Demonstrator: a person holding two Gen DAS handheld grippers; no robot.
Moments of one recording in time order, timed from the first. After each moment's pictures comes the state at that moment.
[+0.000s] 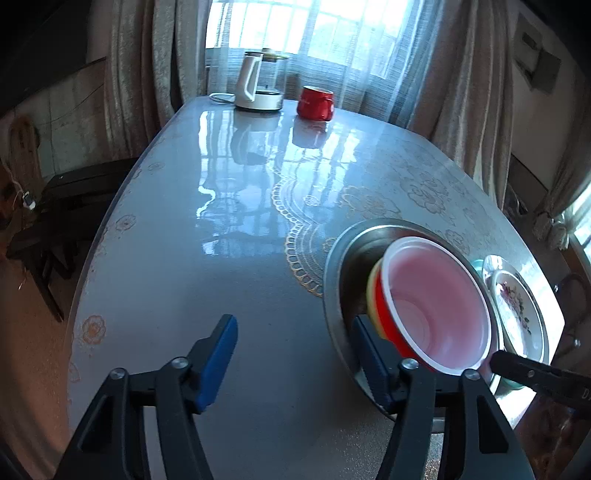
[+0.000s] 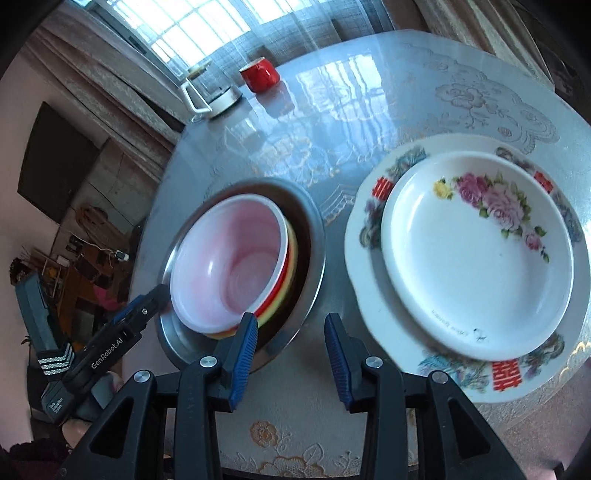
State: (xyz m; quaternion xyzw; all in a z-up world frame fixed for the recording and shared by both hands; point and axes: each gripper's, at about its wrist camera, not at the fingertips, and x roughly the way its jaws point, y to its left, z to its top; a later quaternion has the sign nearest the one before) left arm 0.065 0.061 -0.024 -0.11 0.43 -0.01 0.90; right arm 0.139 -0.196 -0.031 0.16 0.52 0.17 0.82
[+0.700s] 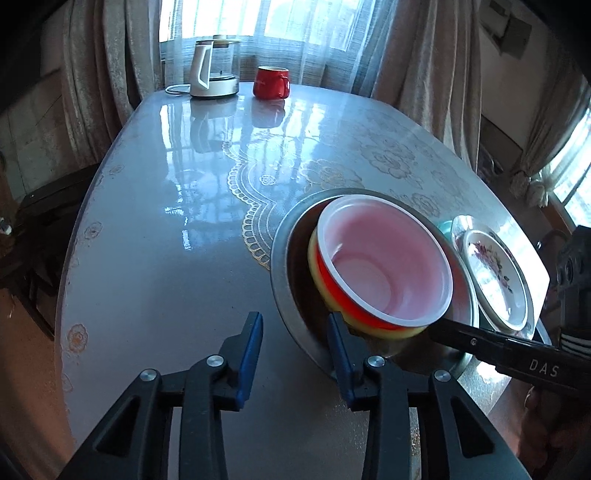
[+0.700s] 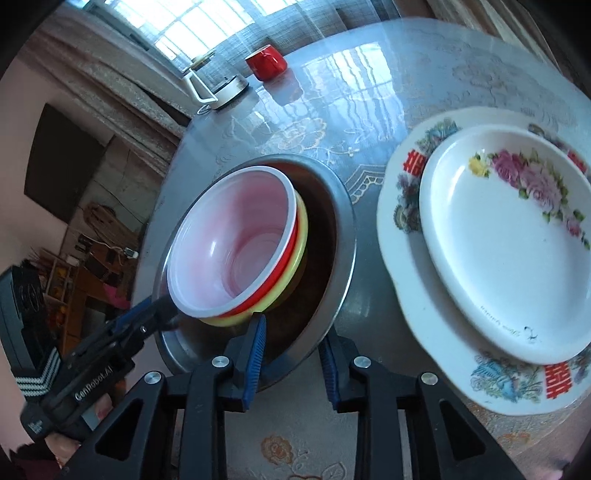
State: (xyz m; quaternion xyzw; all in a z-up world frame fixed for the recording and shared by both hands) left arm 0.065 0.046 -0.016 -0.07 0.47 -0.08 0.88; right arm 0.151 -0.181 -0.054 0.19 0.52 0.18 0.81
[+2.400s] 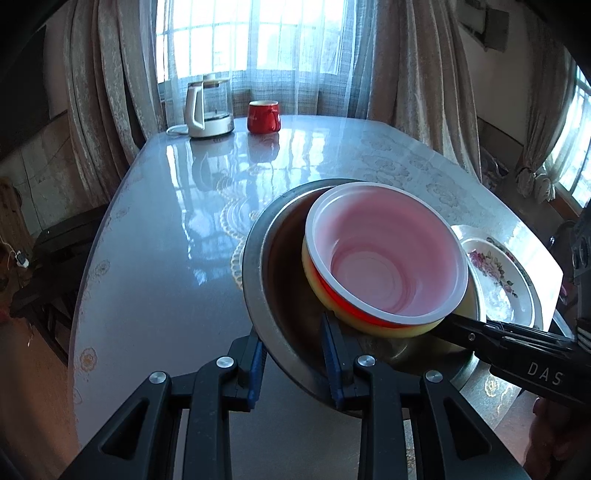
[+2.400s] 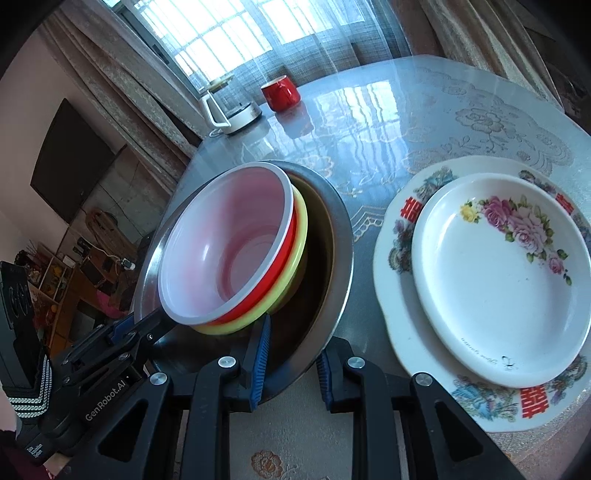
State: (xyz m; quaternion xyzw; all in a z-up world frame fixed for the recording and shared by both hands) left arm 0.056 0.014 0.002 -0.02 0.40 -0.05 0.91; right arm 0.136 -0.187 -0.035 0.16 0.46 0.18 0.85
